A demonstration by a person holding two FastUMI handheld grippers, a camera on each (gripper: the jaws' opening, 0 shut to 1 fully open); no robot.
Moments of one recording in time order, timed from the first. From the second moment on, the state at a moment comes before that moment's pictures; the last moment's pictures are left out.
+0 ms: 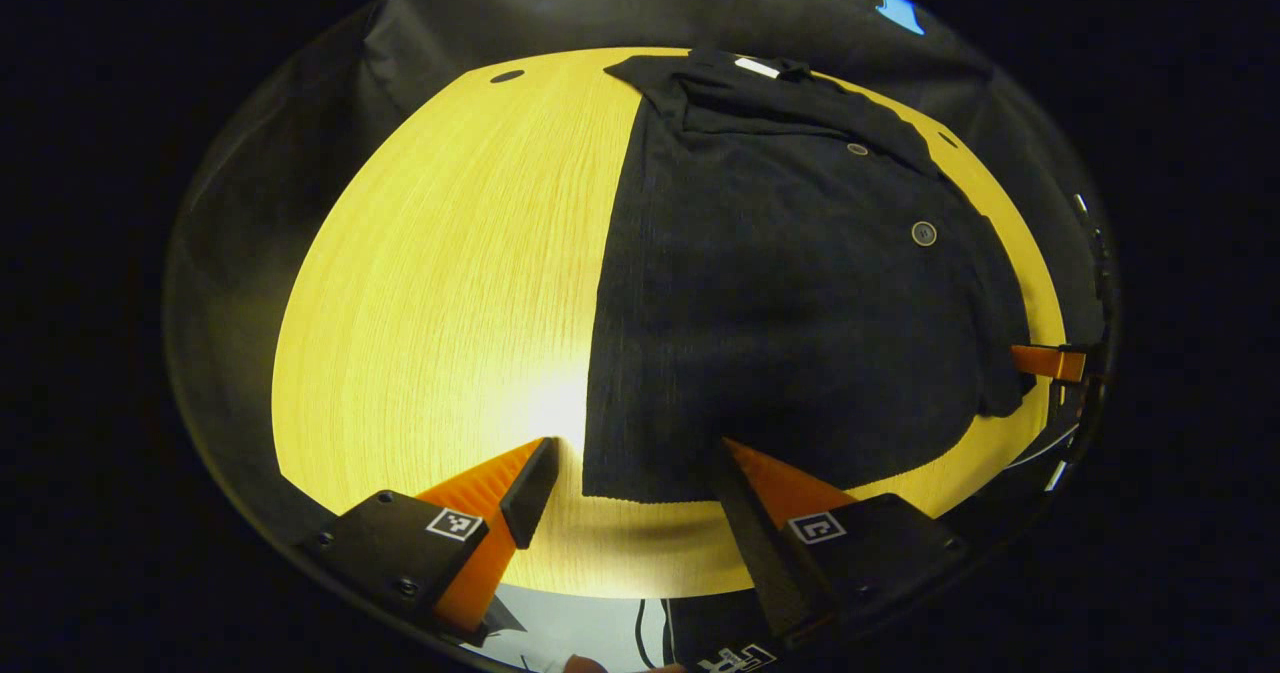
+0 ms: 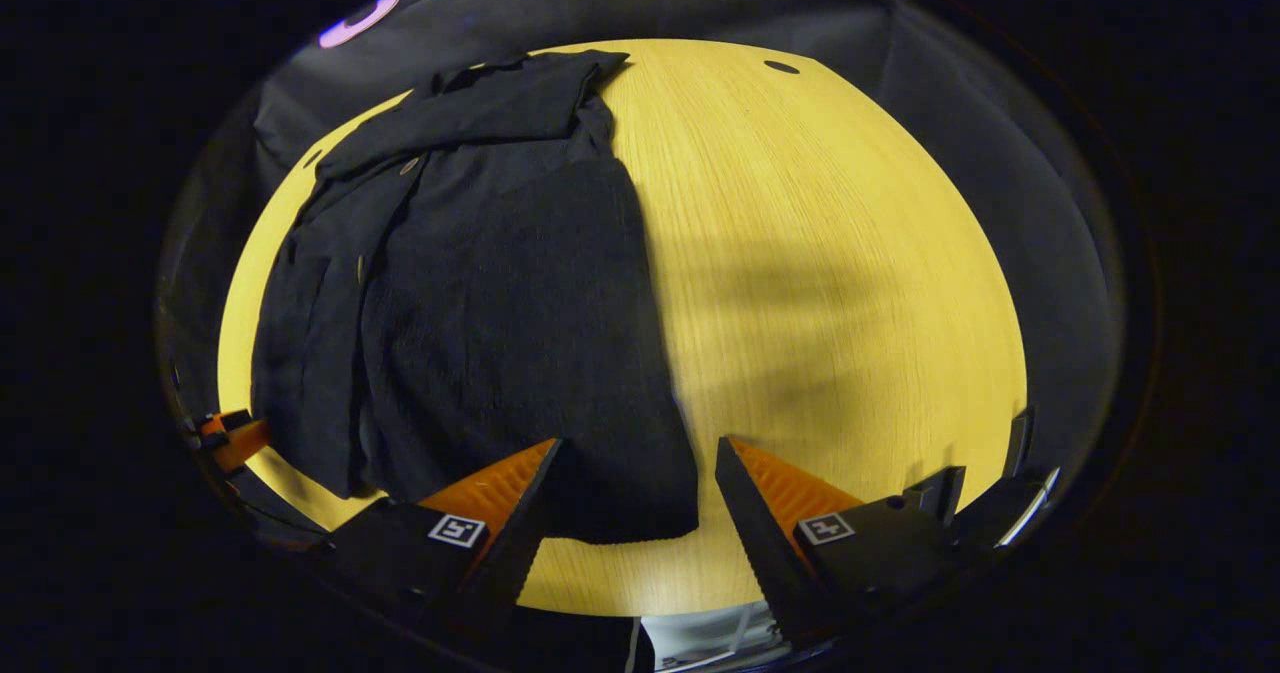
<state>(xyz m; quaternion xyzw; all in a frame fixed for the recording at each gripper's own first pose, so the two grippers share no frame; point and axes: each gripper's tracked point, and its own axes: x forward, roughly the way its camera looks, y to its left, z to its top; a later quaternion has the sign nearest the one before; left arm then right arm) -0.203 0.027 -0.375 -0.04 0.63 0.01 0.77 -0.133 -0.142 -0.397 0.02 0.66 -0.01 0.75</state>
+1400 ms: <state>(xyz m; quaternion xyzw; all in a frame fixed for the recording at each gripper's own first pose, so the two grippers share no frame) 0.002 0.004 -0.260 -0.12 0.50 -0.05 0.85 0.041 -0.058 -0.276 0.11 0.54 0.11 0.83</state>
